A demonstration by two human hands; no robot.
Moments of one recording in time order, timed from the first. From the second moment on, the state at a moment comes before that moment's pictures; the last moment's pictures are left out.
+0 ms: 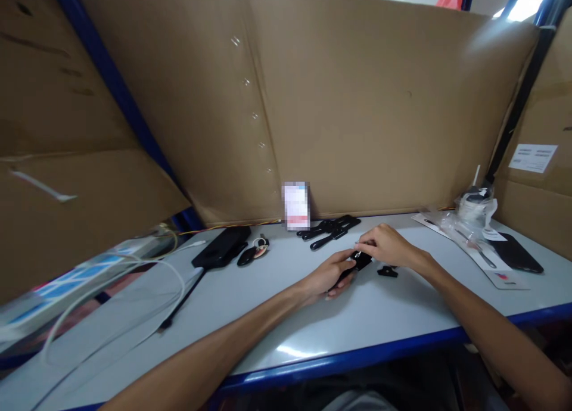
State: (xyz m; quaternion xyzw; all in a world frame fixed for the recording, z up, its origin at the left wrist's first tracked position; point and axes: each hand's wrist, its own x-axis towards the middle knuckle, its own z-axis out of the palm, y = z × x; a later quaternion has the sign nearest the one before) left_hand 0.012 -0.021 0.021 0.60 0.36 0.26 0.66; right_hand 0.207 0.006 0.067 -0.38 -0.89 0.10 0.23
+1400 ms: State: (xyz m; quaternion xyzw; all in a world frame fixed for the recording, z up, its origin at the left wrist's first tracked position) left_hand 0.022 -0.013 0.003 0.61 0.36 0.47 0.53; right_hand 0.183 -0.012 0.054 -0.55 -0.82 -0.08 0.12
